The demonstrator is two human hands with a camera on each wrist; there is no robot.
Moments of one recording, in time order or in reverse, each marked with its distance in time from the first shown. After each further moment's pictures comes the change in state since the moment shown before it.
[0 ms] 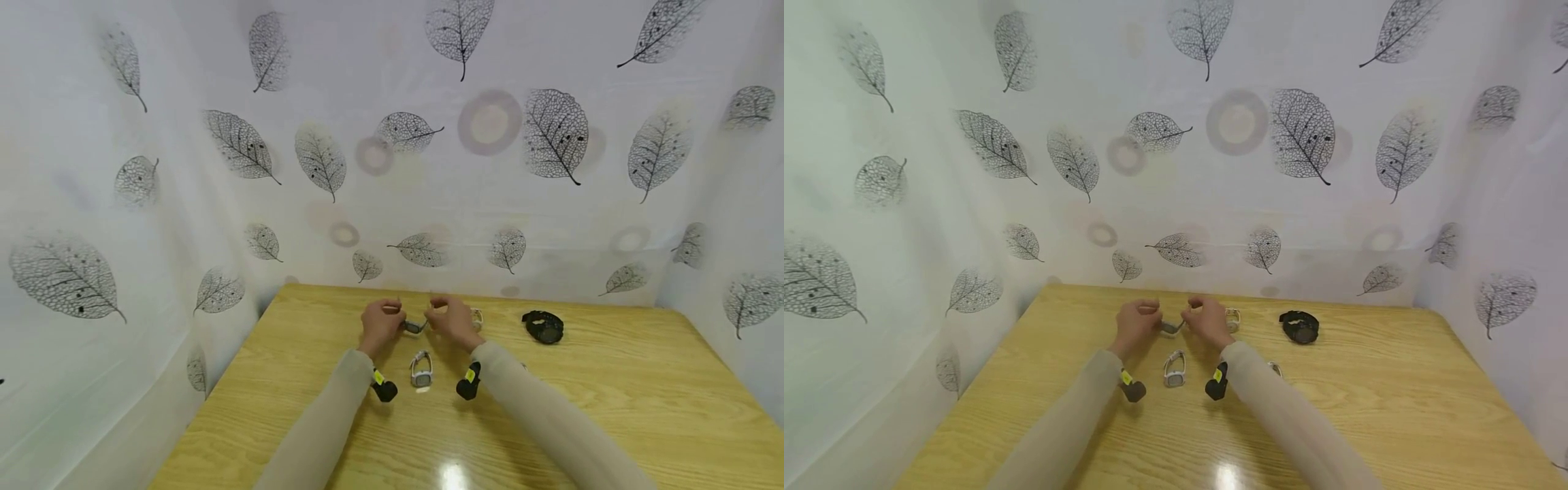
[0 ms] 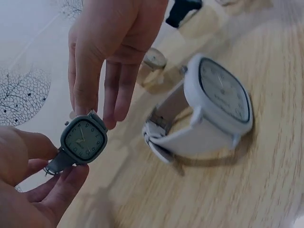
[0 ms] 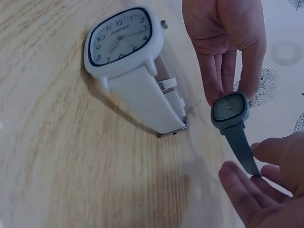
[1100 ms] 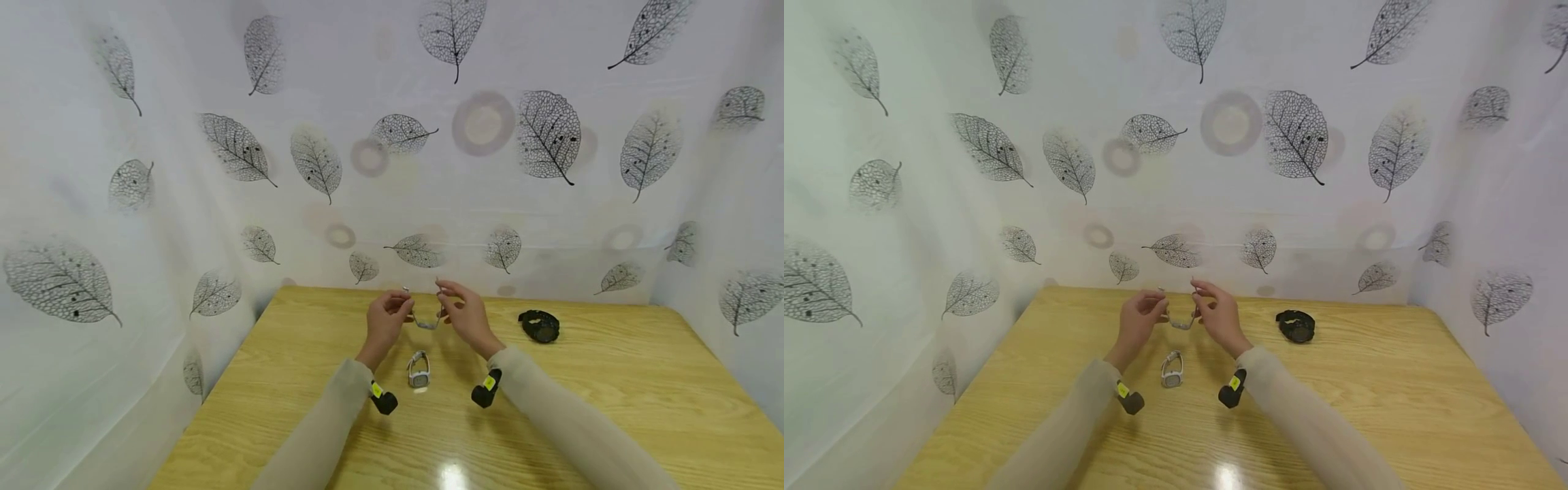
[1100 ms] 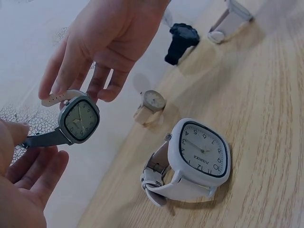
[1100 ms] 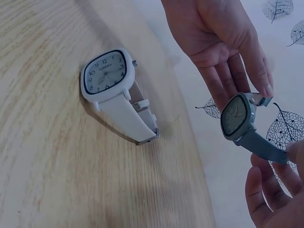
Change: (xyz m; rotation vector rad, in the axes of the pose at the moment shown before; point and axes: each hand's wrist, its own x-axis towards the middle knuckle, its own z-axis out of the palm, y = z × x) left_hand -0.020 0.020 0.008 -0.257 -0.118 0.286; right_hand -0.018 -0.010 -0.032 0.229 0.078 -0.207
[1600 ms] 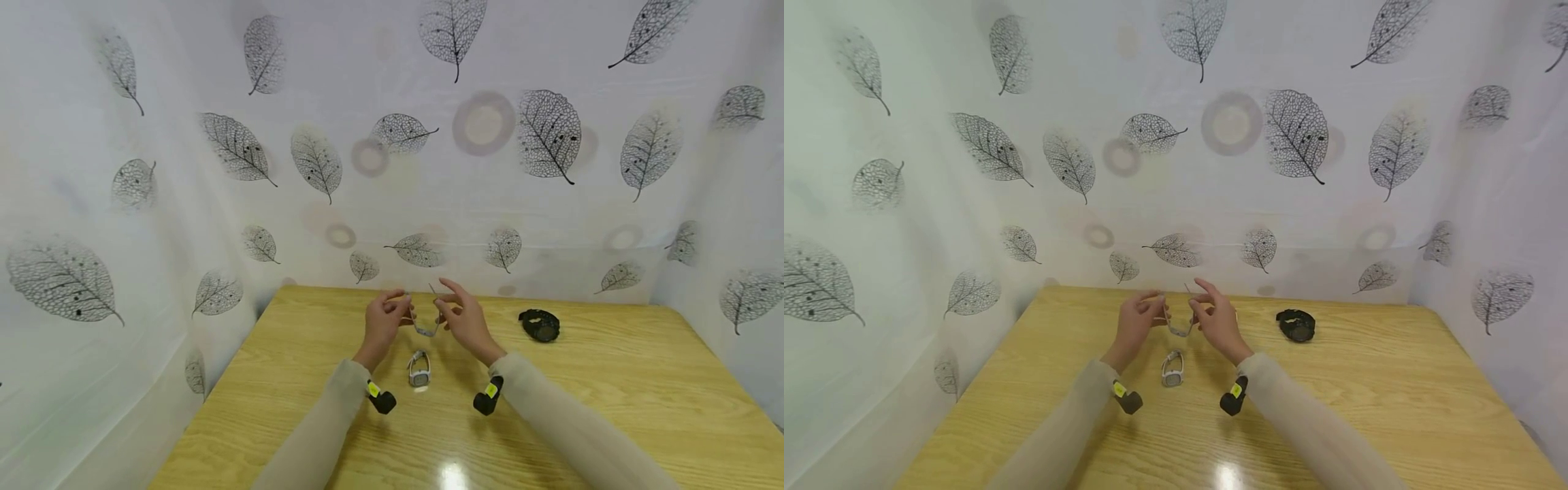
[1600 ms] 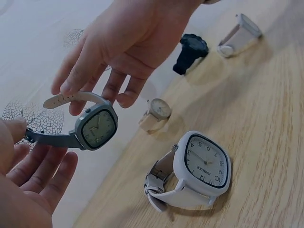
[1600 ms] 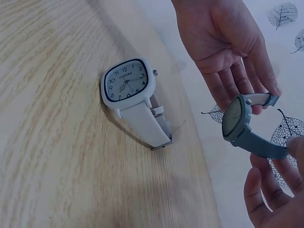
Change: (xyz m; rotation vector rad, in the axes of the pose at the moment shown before) left_hand -0.001 -0.001 -0.006 -0.121 -0.022 -0.115; right_hand -0.012 -0.003 0.003 -0.030 -0.049 -0.001
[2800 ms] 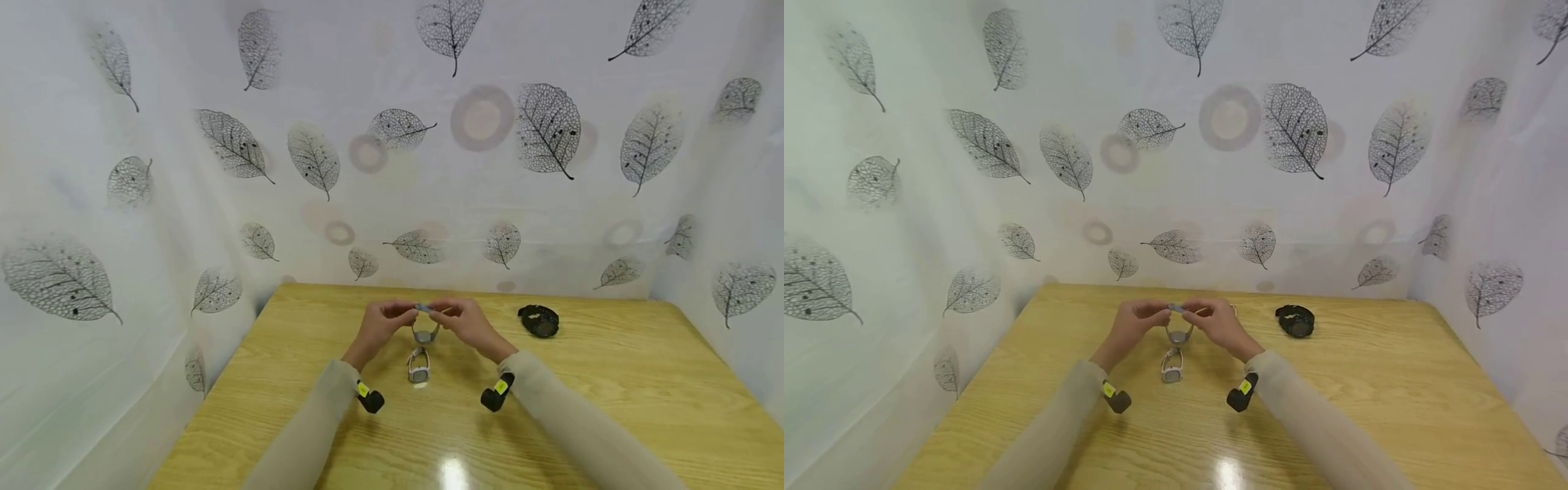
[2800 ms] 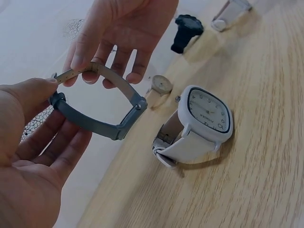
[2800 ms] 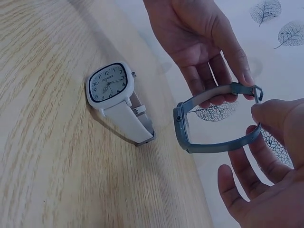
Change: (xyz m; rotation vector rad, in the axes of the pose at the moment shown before) left_hand -0.007 0.004 -0.018 0.115 -0.275 0.019; right_hand -0.005 0.000 -0.016 -0.036 -0.242 -0.004
